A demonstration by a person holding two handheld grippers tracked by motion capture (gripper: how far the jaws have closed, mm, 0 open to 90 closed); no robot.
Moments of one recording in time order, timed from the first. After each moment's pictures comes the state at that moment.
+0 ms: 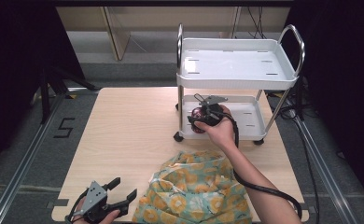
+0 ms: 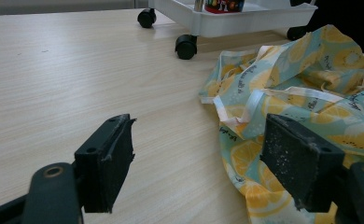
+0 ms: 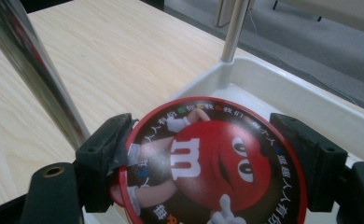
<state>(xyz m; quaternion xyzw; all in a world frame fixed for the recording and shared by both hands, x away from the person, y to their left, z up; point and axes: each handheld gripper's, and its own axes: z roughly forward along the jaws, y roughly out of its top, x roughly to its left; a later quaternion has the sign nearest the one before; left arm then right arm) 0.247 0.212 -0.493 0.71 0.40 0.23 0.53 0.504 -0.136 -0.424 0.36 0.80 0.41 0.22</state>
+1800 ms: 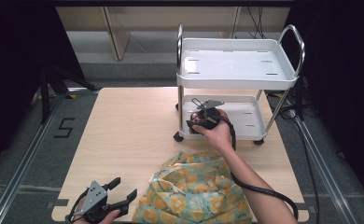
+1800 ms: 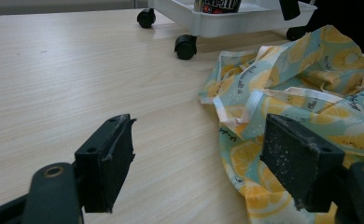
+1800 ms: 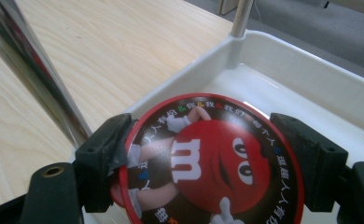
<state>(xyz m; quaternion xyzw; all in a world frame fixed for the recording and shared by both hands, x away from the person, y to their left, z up) 0.247 0.211 -0.493 0.71 0.40 0.23 0.53 0.508 -0.132 -0.445 0.36 0.81 0.40 0.22</state>
